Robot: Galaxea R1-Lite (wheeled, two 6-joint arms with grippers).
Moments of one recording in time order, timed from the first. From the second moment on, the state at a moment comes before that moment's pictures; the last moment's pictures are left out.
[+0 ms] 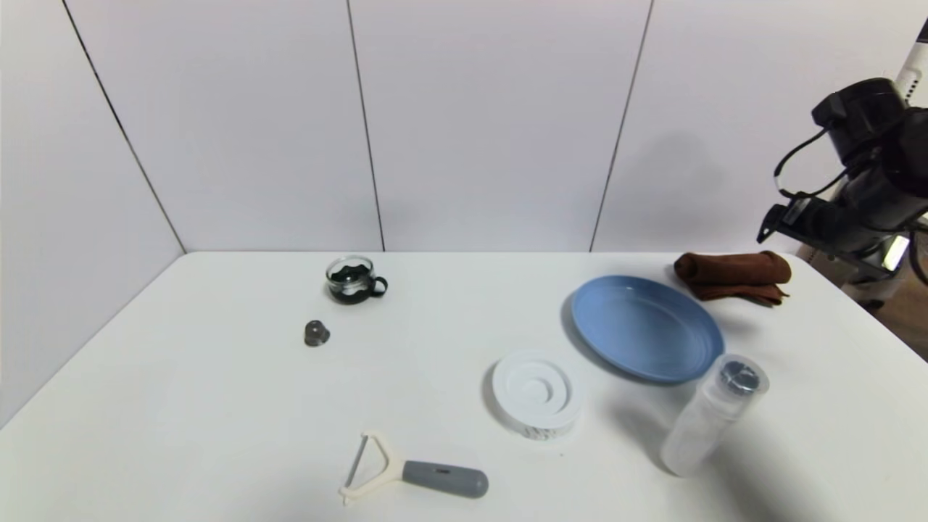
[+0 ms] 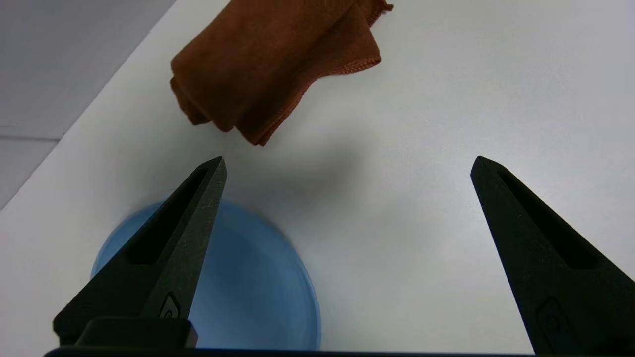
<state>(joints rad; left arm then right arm) 0.00 0.00 0.00 0.00 0.00 0.01 -0.04 1.92 -1.75 0.73 -0.34 0.69</state>
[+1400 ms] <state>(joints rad) 0.00 0.00 0.00 0.00 0.00 0.02 -0.01 2.27 -1.95 0.60 -0.55 0.94</state>
